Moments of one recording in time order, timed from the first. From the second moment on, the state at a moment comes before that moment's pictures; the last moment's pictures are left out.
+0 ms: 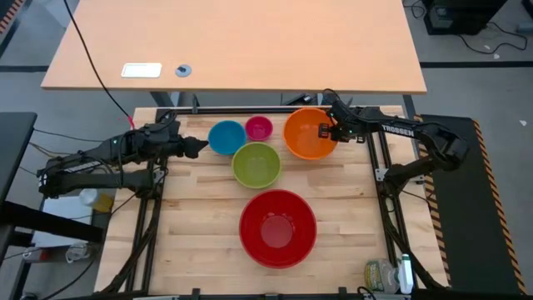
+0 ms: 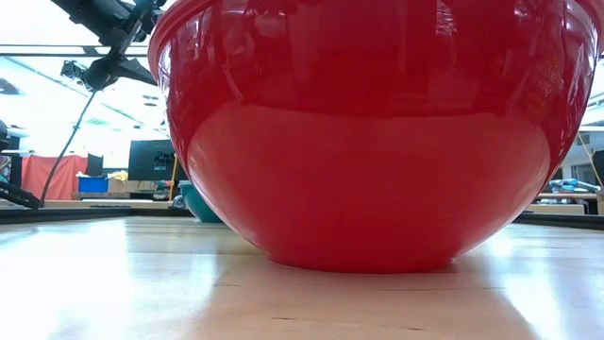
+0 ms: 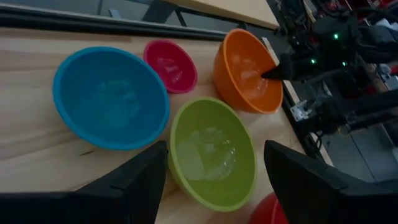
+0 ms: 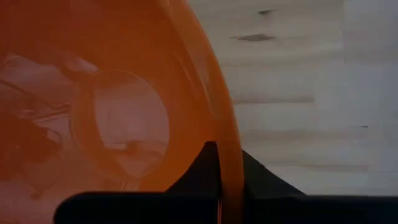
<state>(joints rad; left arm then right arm) 0.26 0.64 0.77 -0.64 -0.23 -0.96 -0.73 1.38 0.82 -0.69 0.10 0.91</state>
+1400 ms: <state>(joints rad) 0.25 0.64 0.77 -0.39 -0.14 -0.72 0.20 1.68 1.46 -0.91 0.09 0.81</state>
